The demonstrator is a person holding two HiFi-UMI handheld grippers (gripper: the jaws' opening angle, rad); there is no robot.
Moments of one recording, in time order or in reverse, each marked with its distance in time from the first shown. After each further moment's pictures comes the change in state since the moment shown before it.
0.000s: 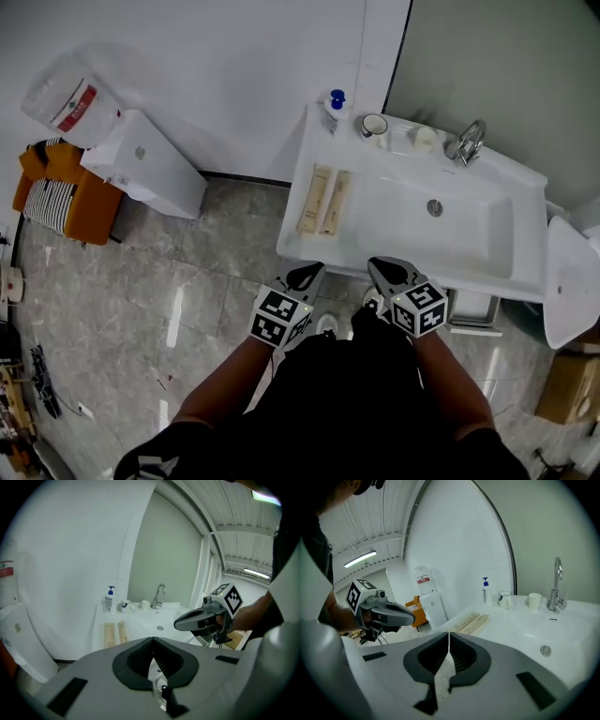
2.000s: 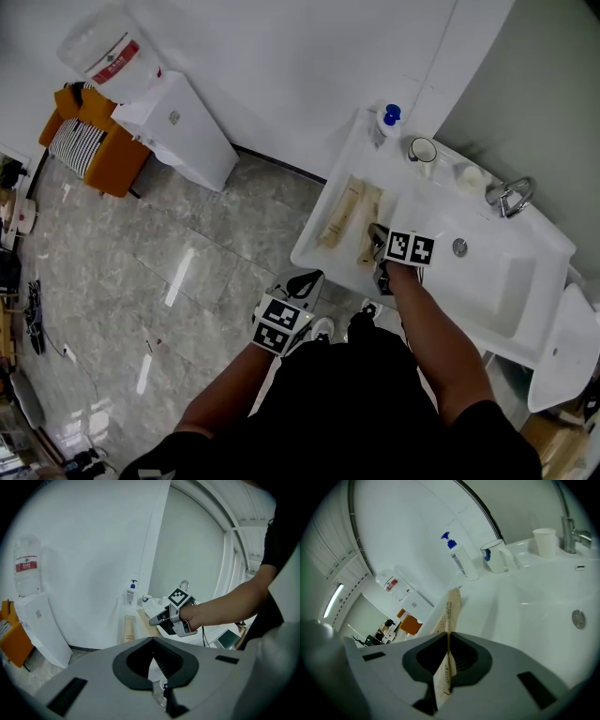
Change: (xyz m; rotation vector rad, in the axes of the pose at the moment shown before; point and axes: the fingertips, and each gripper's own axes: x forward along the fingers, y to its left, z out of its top) left arm 0.009 0.050 -0.017 -0.135 0.035 0.215; right arm 0.185 -0.107 -0.001 0.456 0.200 0.005
